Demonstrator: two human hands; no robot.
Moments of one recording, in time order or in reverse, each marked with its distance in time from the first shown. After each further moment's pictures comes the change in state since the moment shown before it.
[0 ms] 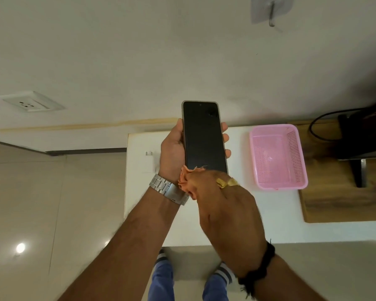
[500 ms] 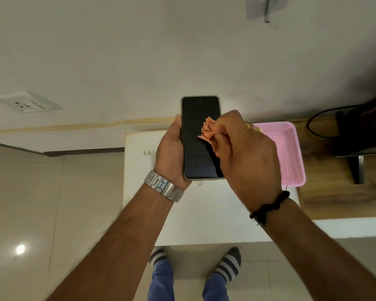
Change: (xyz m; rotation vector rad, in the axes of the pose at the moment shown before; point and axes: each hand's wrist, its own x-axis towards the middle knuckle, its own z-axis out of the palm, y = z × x) left_hand 0.009 0.002 -0.010 -0.027 -0.091 -0.028; right_hand 0.066 0.049 -0.031 -0.076 -0.035 0.114
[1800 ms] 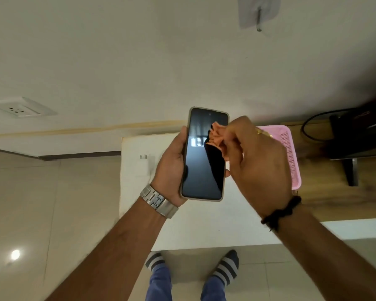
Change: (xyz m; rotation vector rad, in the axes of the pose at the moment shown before) left_hand -0.005 -0.014 -0.004 0.066 -0.034 -0.042; right_hand 0.004 0.008 -0.023 0.024 -0.077 0.044
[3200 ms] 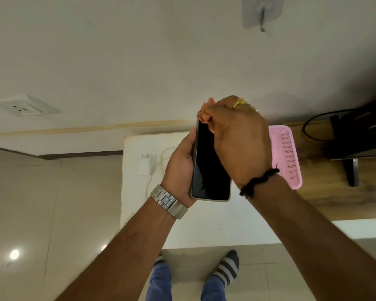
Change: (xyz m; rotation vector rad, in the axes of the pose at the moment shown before) left_hand -0.003 -0.009 0.014 -0.113 0.011 -0.029; right_hand 0.038 -0.022 0.016 -0.127 -0.037 0.061
